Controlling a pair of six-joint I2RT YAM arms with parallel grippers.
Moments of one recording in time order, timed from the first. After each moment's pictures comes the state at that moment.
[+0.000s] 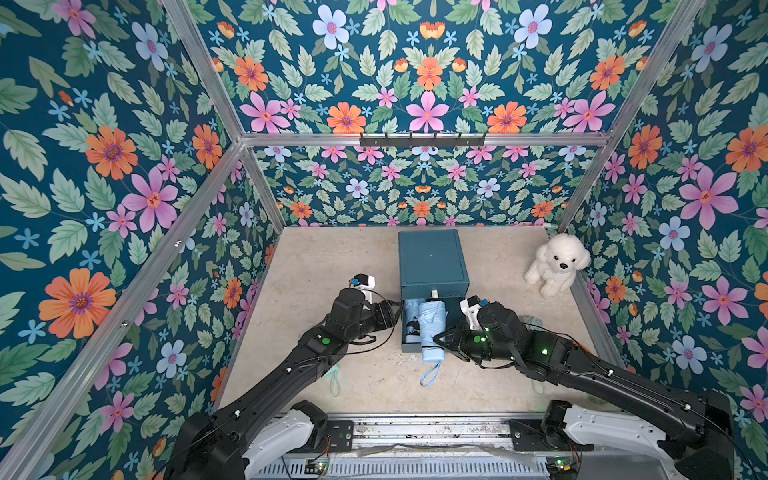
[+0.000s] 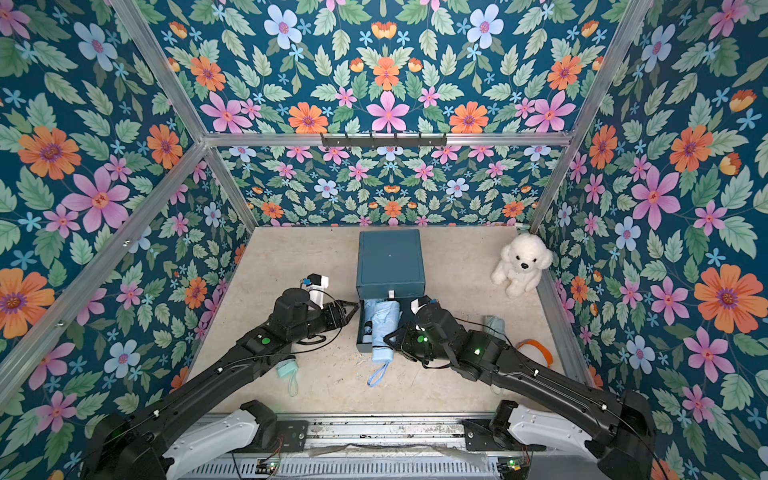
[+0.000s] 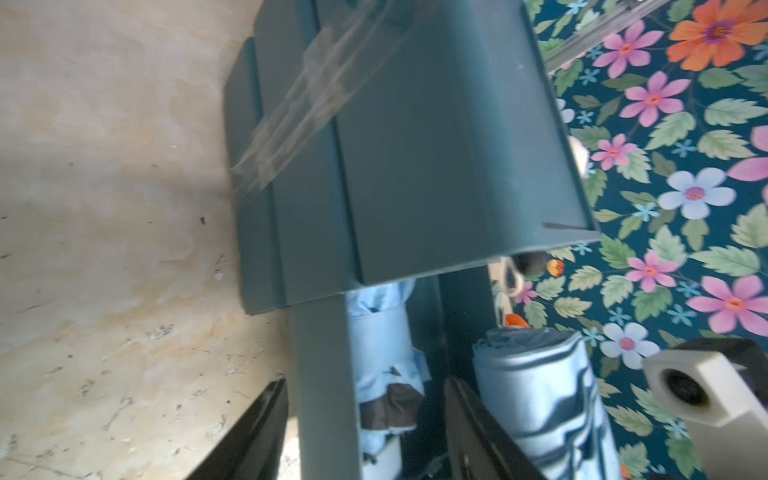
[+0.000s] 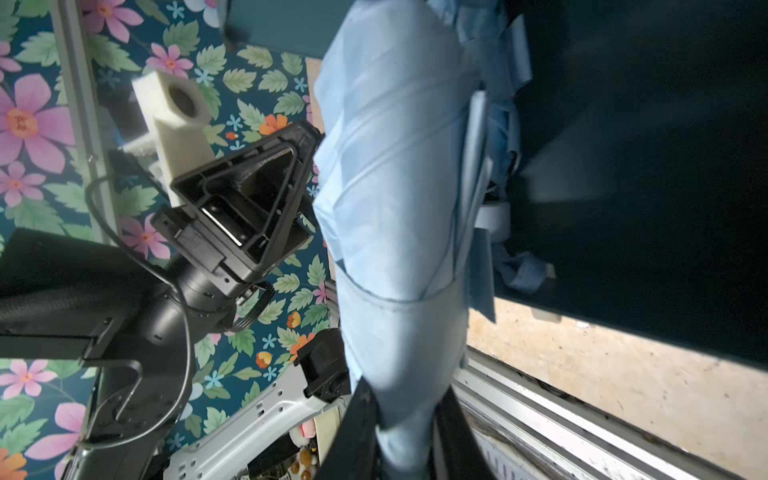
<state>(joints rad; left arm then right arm) -0.61 1.03 0.62 -0.12 0.19 -0.77 1.00 1.03 0.81 -0.39 -0.18 1.30</state>
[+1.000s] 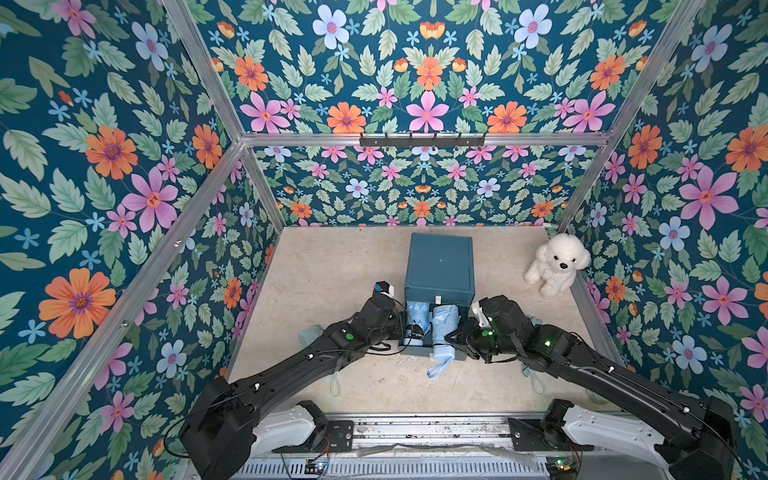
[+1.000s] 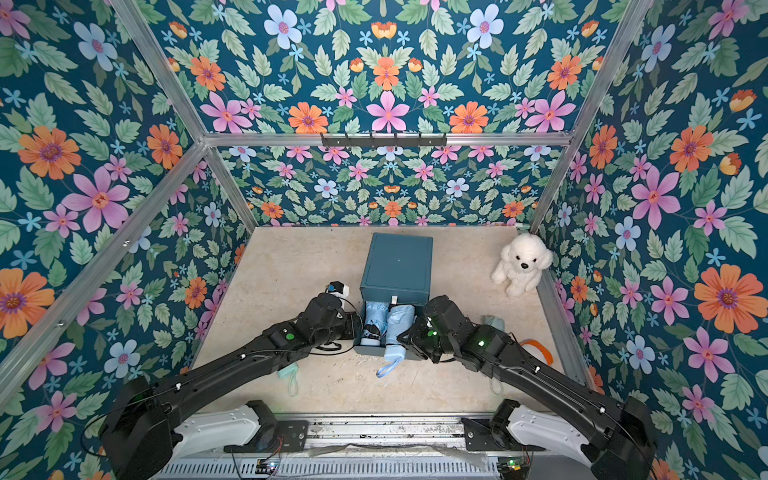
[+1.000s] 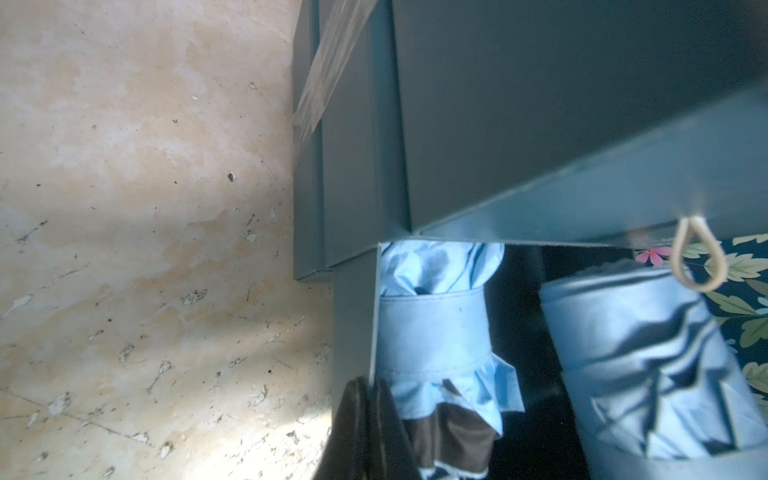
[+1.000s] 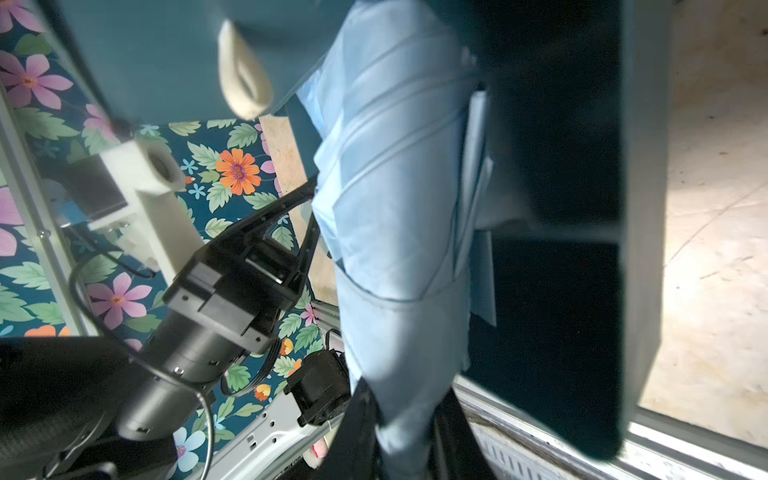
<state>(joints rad) -0.81 1.17 0.72 -0.27 -0.03 -0.70 0.86 1.04 0.81 -0.51 -0.27 1.34</state>
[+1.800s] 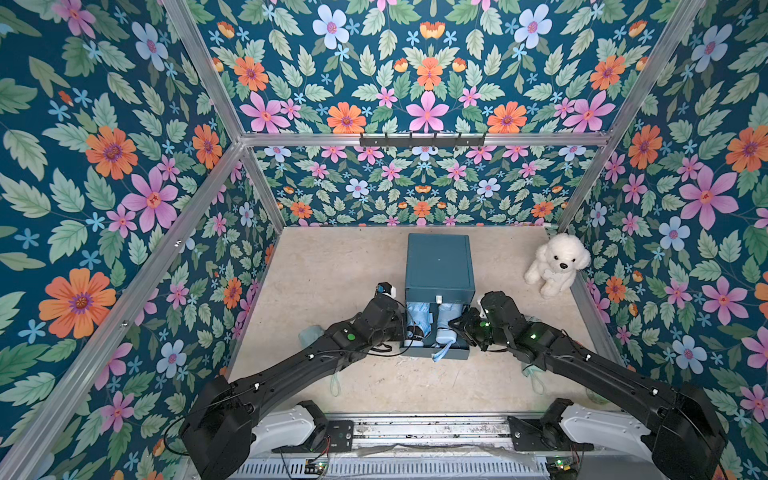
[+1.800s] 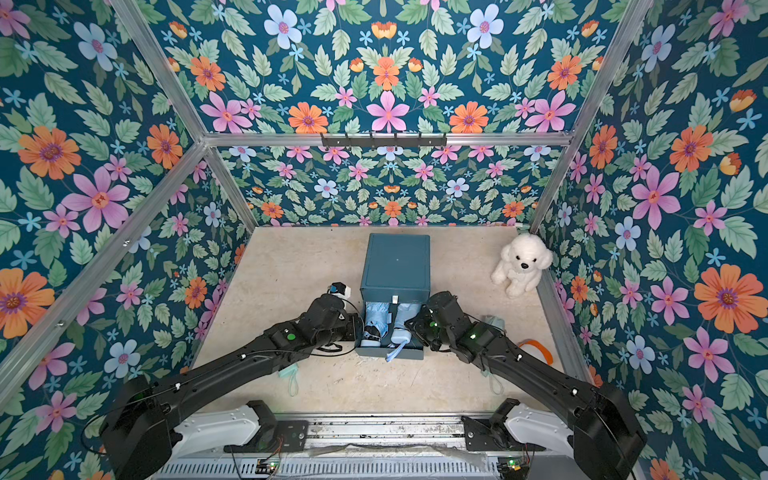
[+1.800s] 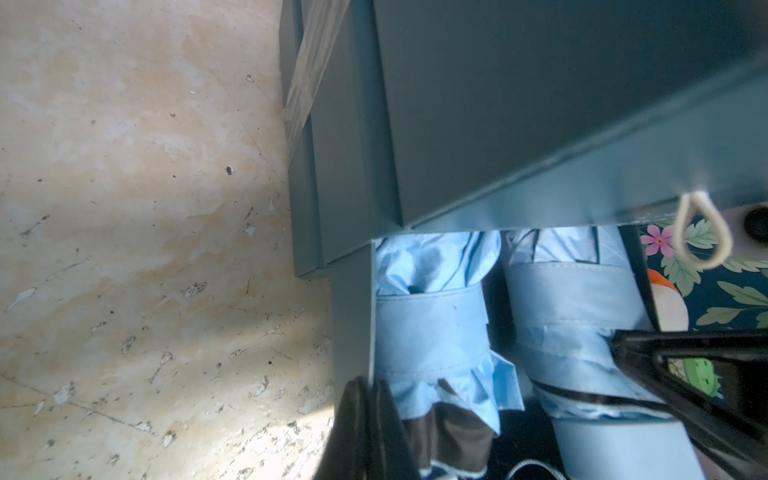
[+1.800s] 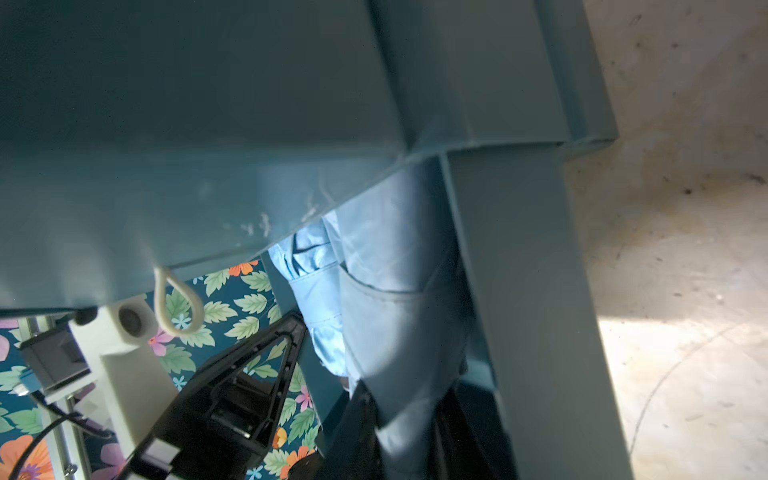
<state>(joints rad) -0.83 1.18 0.74 -0.30 -0.05 -0.70 0.76 1.13 0.71 -0.28 -0.16 1.31</state>
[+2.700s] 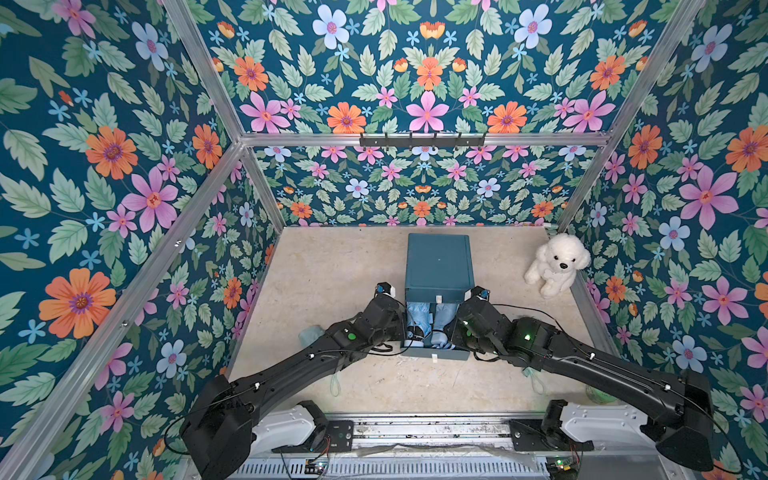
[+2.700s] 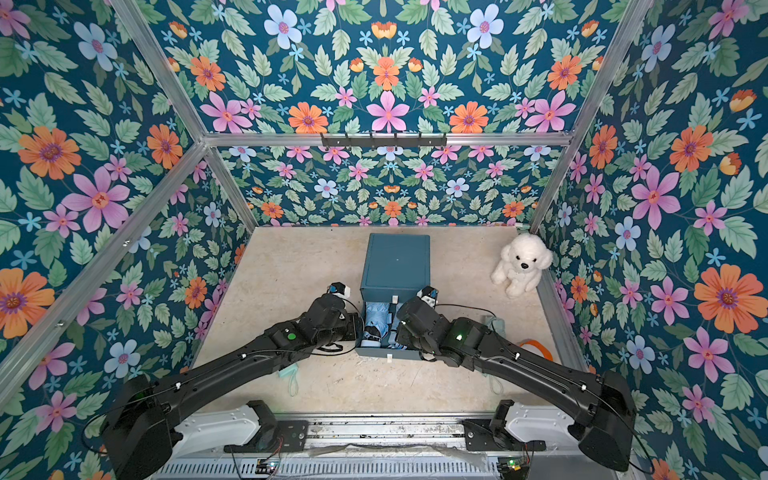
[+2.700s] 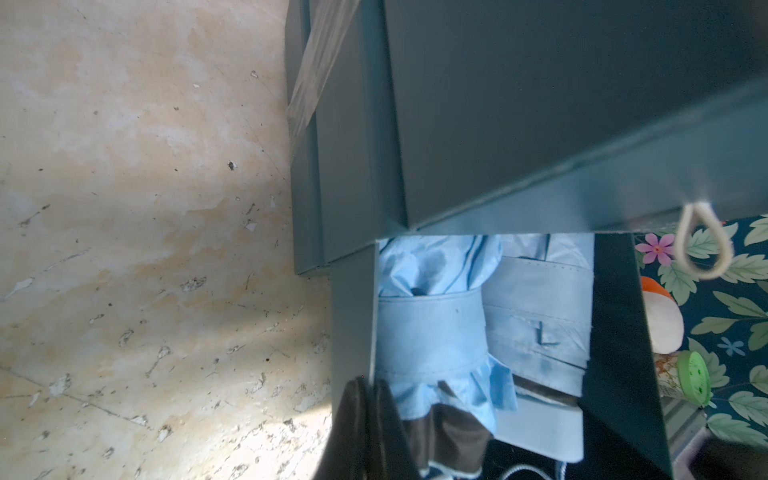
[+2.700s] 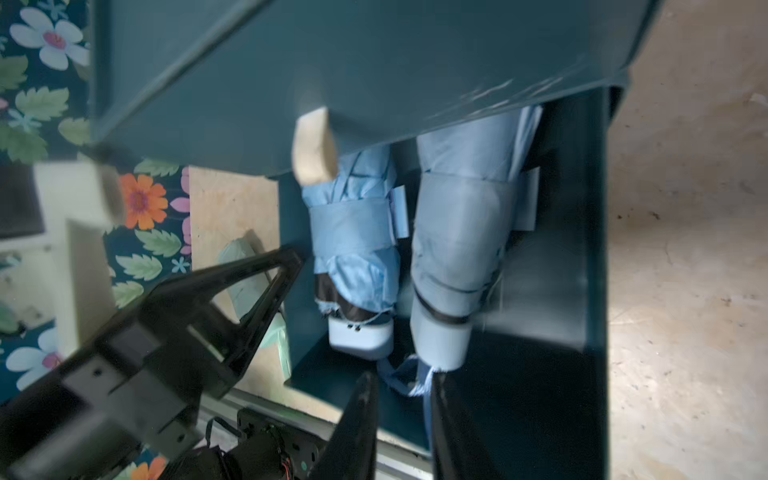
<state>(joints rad) -0.83 1.18 0.74 -0.30 -0.06 -0.73 1.06 1.20 1.02 -0.69 0.19 1.15</state>
